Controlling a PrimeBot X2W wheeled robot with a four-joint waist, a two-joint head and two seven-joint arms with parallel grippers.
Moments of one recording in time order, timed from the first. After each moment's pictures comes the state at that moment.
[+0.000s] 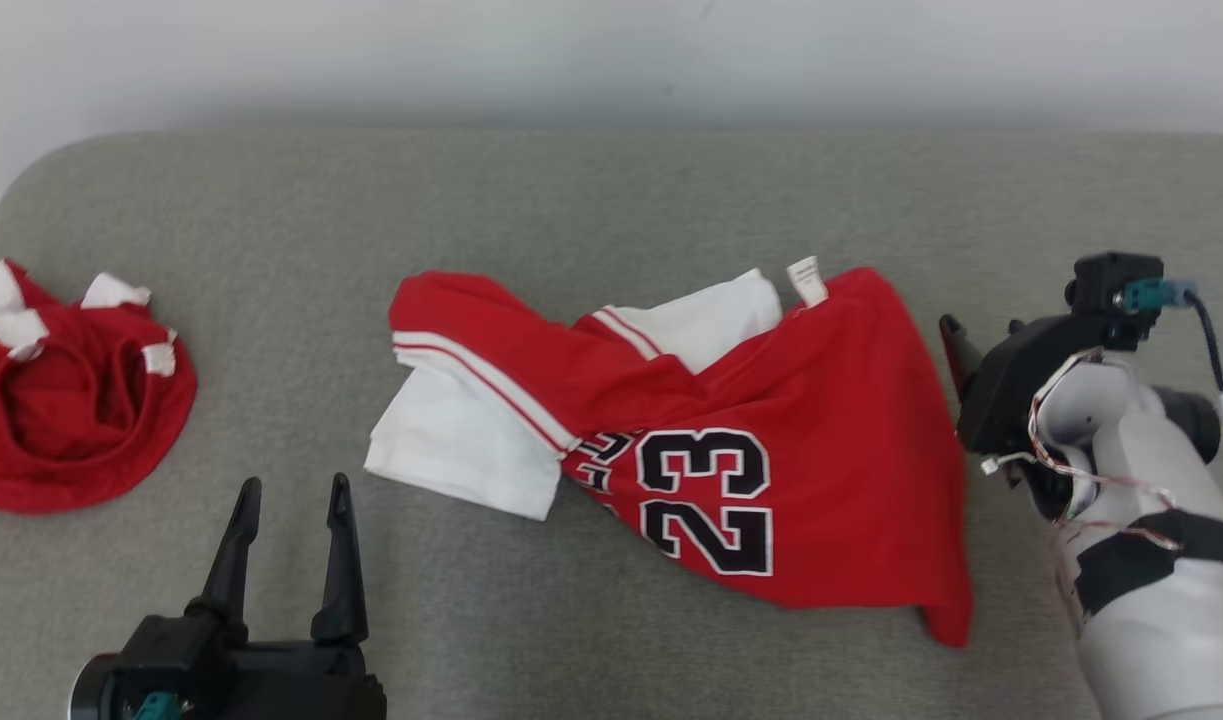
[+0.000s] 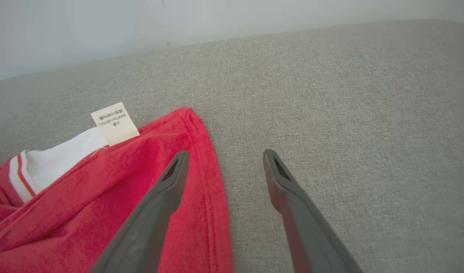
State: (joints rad) left arm -0.06 0.06 -0.02 0.05 -0.16 -0.02 -0.26; right arm -0.71 -0.13 -0.08 0.77 0.21 0.13 0.31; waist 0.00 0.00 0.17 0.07
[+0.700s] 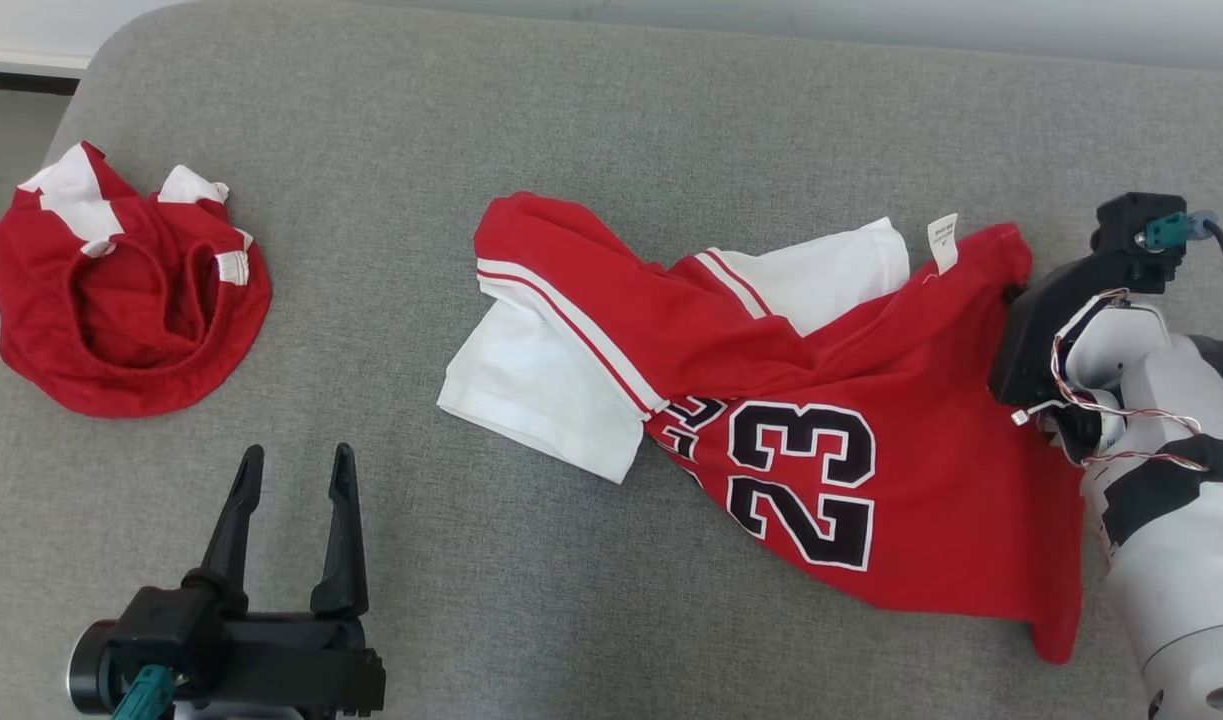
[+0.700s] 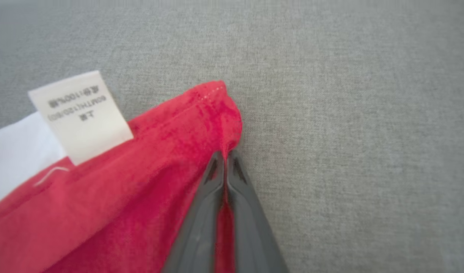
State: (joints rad) left arm -0.11 0.05 -0.02 0.06 -0.16 -0.05 -0.26; right arm -0.92 -0.19 -0.10 1.03 0.11 0.13 0.32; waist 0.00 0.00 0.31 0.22
